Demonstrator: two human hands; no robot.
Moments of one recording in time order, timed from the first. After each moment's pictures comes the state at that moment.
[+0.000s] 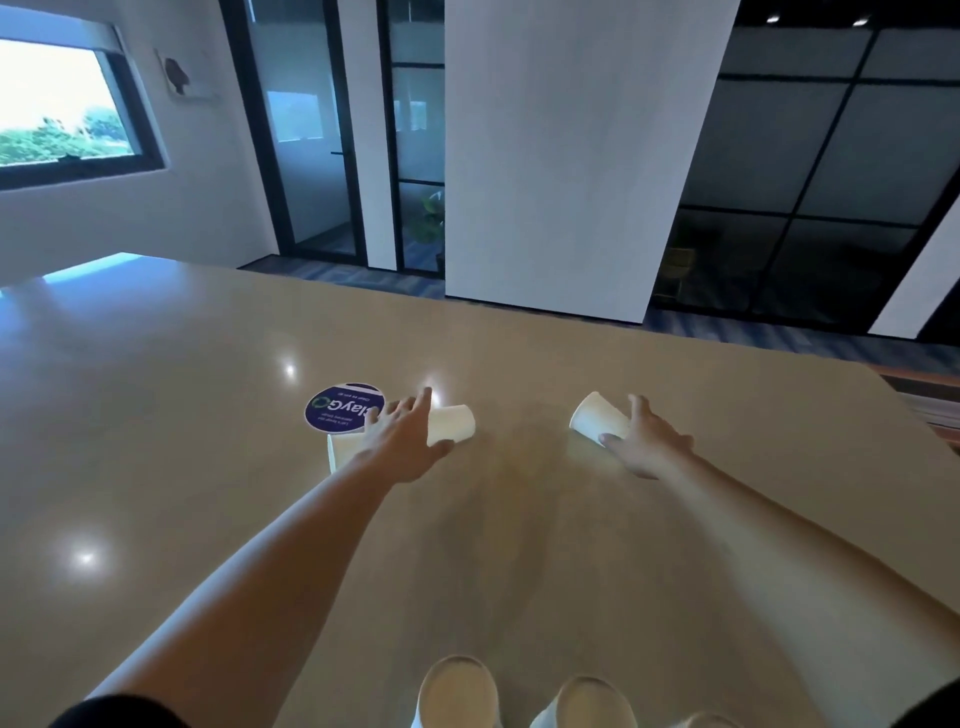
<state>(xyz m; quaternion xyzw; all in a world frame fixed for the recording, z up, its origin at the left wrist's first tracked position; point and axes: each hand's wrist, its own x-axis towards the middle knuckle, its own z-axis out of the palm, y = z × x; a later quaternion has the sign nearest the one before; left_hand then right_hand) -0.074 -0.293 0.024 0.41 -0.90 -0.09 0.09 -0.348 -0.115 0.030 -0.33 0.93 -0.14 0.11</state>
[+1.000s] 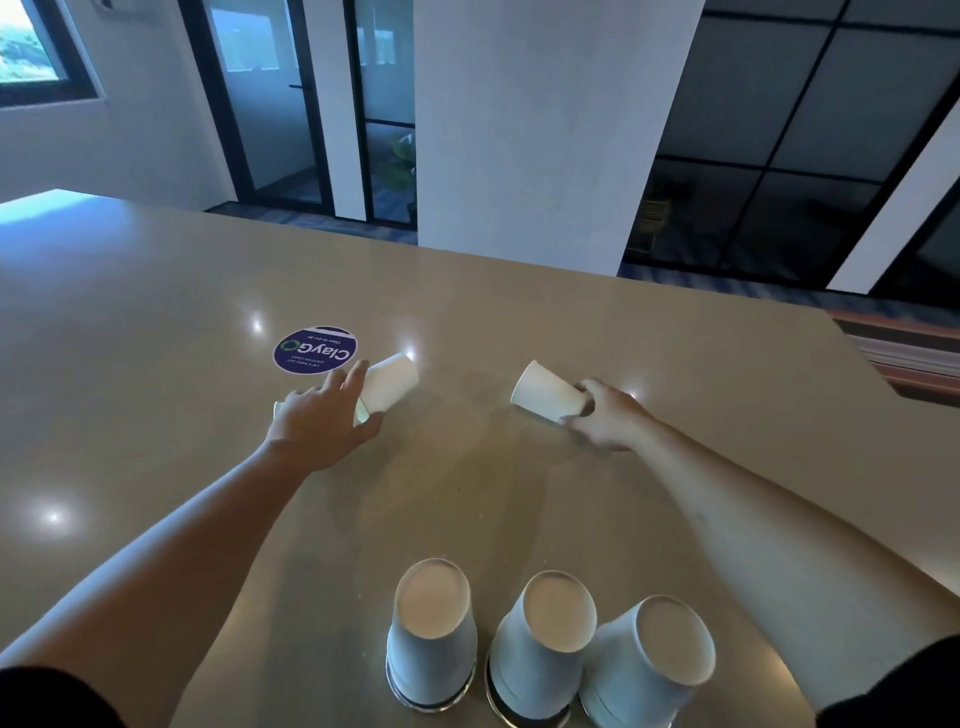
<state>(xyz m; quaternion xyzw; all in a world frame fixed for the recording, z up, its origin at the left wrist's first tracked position) -0.001 -0.276 -0.005 0.39 -0.91 0.06 0.11 -0.313 -0.075 0.016 -0.39 0.88 -0.18 0.19</state>
